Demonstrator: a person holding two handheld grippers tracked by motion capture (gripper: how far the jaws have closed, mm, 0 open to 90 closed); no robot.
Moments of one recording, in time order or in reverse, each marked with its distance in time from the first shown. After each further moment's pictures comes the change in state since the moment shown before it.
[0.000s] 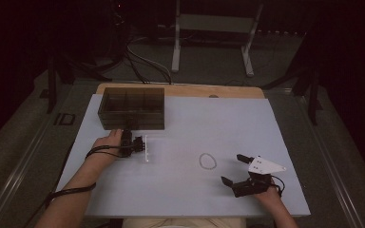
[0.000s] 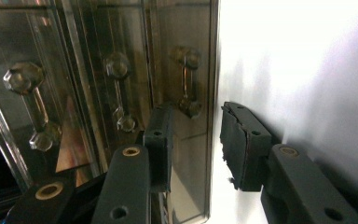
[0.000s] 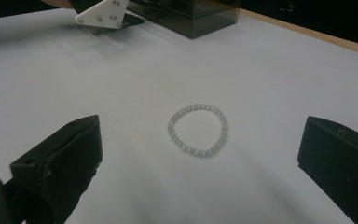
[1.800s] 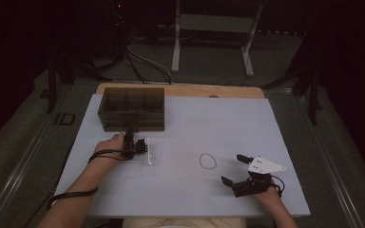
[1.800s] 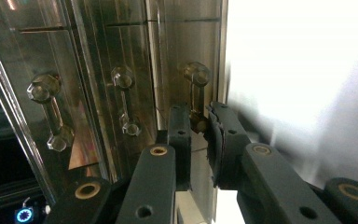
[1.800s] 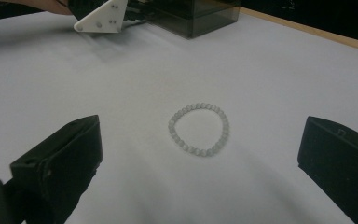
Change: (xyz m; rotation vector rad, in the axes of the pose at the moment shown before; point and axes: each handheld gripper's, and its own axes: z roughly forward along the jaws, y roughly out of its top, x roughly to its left) left arm -0.007 0.006 -0.009 0.015 0.042 -0.012; right arm 0.000 0.000 0.000 0.003 0.004 0.010
